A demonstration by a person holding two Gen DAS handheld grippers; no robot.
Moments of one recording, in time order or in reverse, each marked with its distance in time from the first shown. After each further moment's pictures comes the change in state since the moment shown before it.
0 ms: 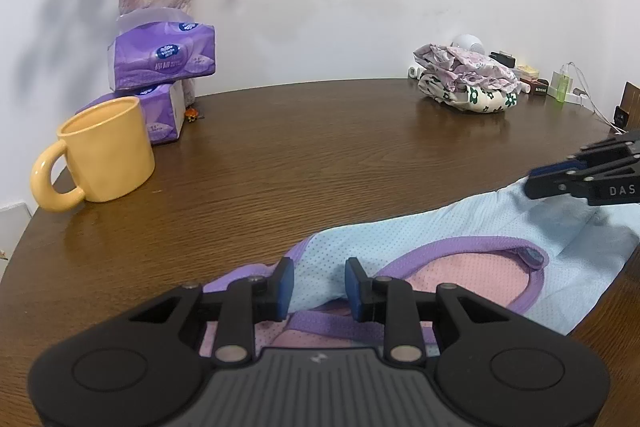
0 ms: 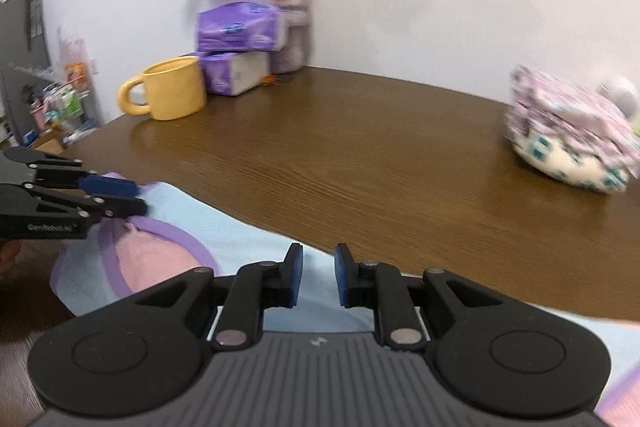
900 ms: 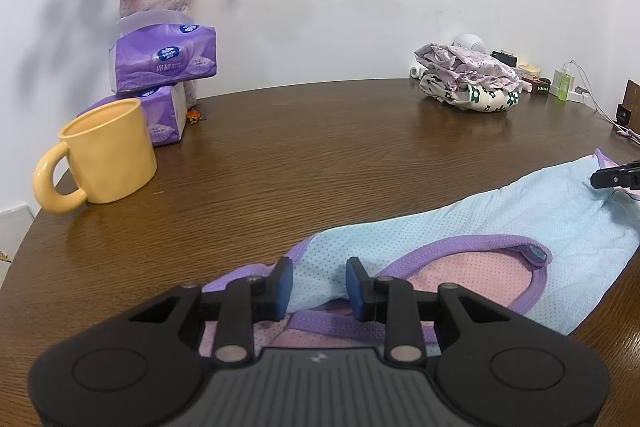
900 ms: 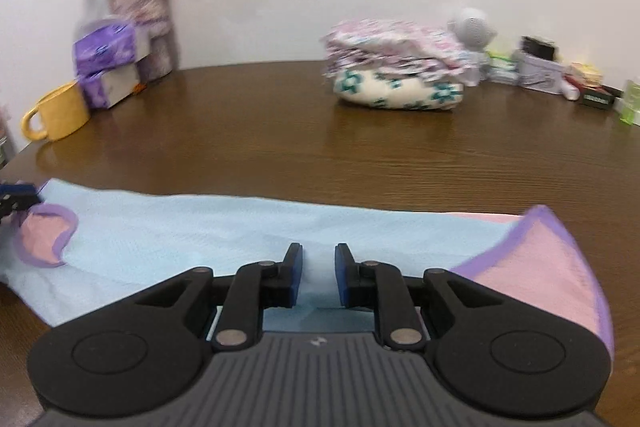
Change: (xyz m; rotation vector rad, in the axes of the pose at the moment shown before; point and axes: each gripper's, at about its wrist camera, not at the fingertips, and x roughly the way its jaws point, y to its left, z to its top) left arm 0.000 -0.003 0.000 0.004 -0.004 0.011; right arm 0.000 0.002 0.000 -0.001 0.000 0.002
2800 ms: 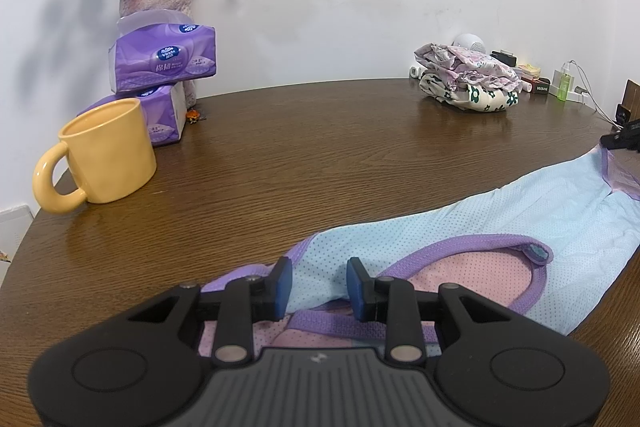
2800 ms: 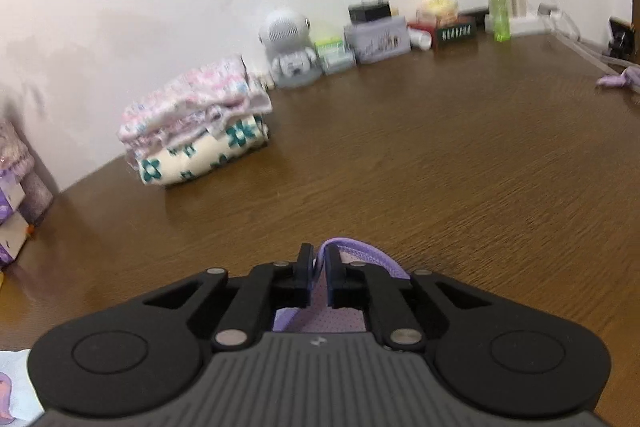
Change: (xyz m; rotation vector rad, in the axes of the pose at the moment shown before) left arm 0.000 -0.001 0.000 -0.001 0.002 0.000; right arm 0.000 0.005 0.000 -0.002 -0.001 0.005
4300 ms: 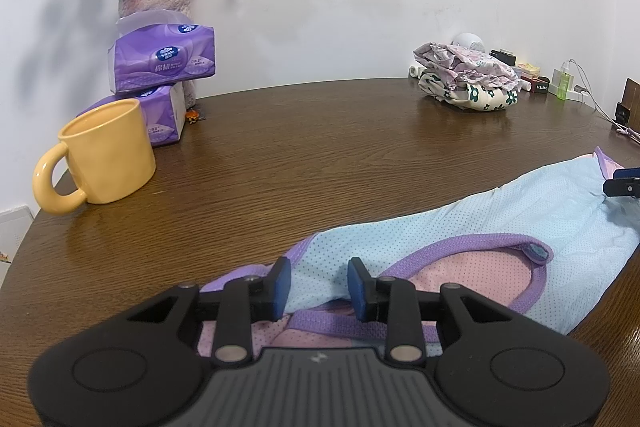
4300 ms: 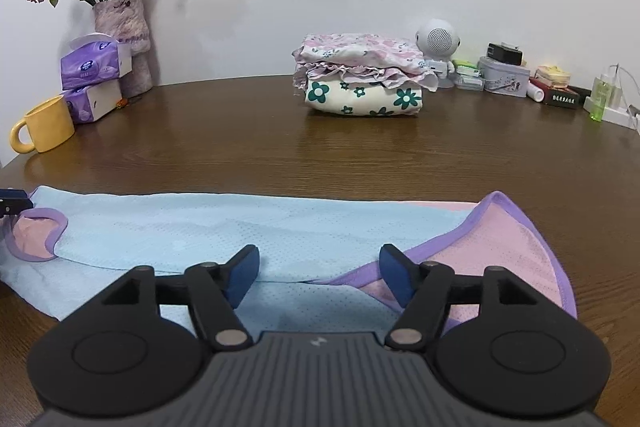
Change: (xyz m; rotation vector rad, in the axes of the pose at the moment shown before) left arm 0.001 0.000 0.000 0.005 0.001 0.001; right arm 0.000 0.004 0.000 -0.001 -0.001 0.004
